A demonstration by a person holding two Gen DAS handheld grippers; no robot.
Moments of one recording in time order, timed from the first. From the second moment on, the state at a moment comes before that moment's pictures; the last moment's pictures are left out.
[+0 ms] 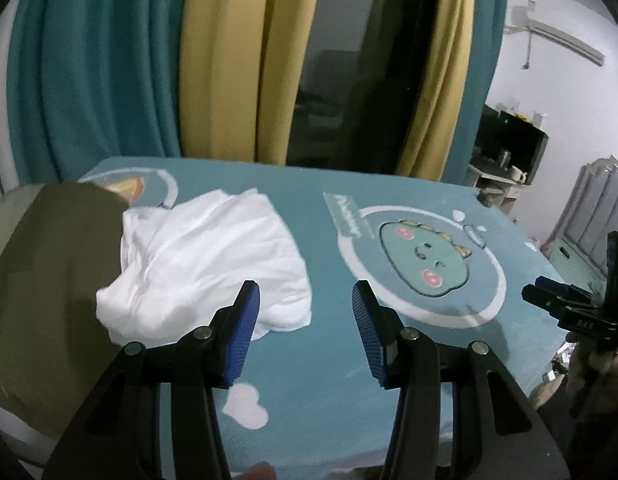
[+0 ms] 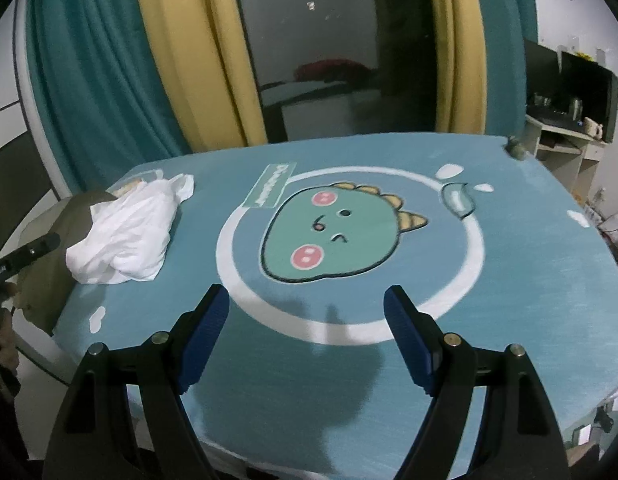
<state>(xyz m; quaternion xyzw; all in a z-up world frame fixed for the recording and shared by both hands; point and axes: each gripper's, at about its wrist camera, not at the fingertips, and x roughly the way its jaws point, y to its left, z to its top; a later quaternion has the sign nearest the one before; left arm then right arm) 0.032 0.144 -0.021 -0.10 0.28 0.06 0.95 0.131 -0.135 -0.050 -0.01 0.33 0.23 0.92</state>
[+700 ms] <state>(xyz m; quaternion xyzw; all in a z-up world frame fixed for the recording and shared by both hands) 0.017 0.110 0.047 -0.05 0.18 0.06 0.98 0.100 -0.164 0.033 -0.04 0.21 0.19 0.96</state>
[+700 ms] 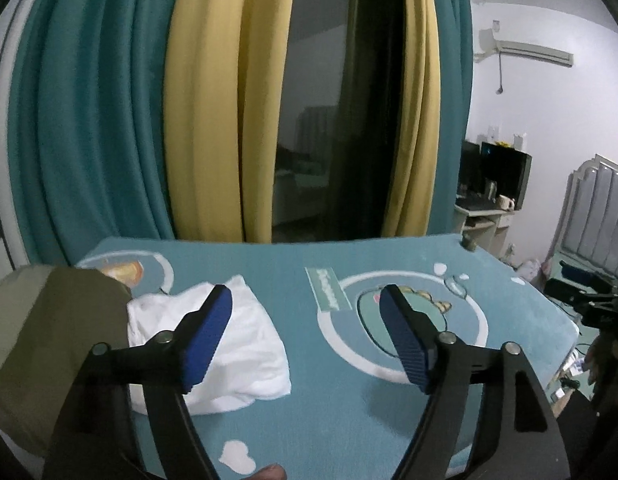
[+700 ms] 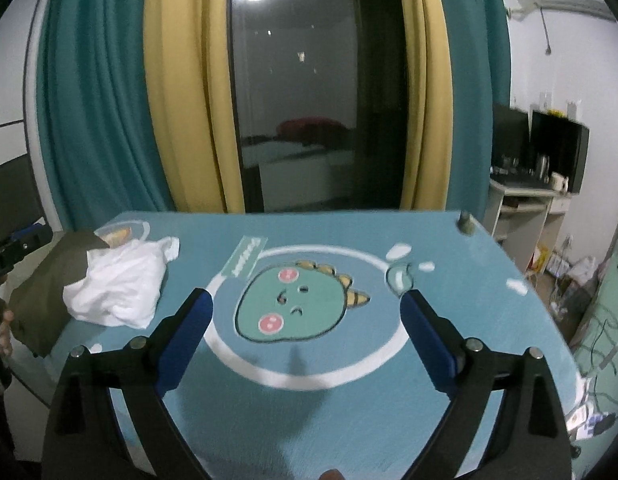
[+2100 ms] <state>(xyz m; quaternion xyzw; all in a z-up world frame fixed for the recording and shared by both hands) 0.001 0.146 0.053 -0.07 0.12 0.14 0.98 0.105 -0.135 0.042 -0.04 0.15 0.22 0.96</state>
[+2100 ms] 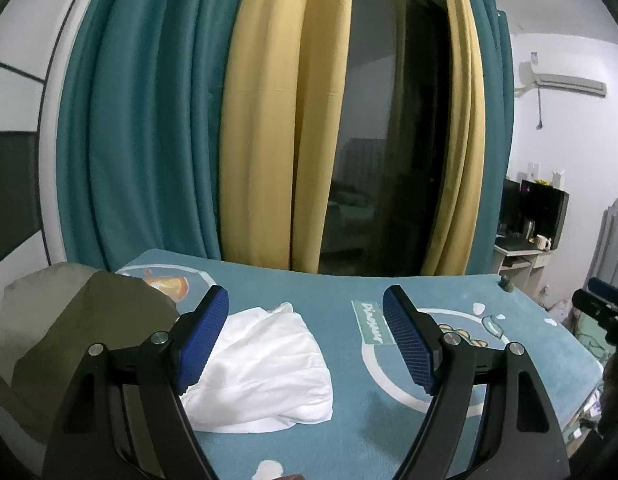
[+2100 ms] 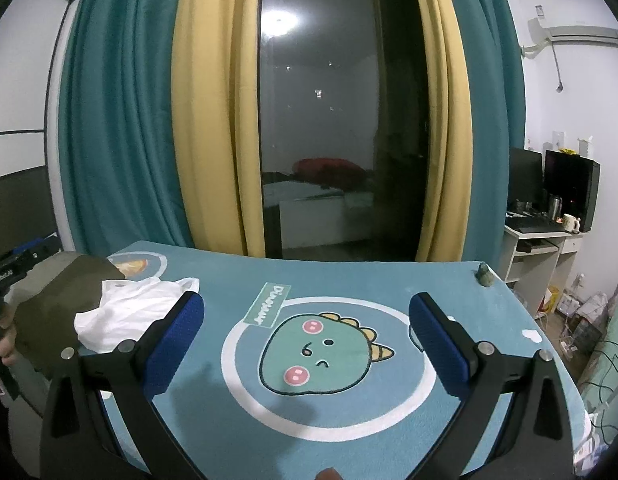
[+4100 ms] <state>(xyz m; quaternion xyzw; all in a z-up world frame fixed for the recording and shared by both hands) 0.006 0.145 0.053 -0.07 0.13 0.14 0.98 0.109 -0.128 0.038 -0.04 0.16 0.22 0.96</state>
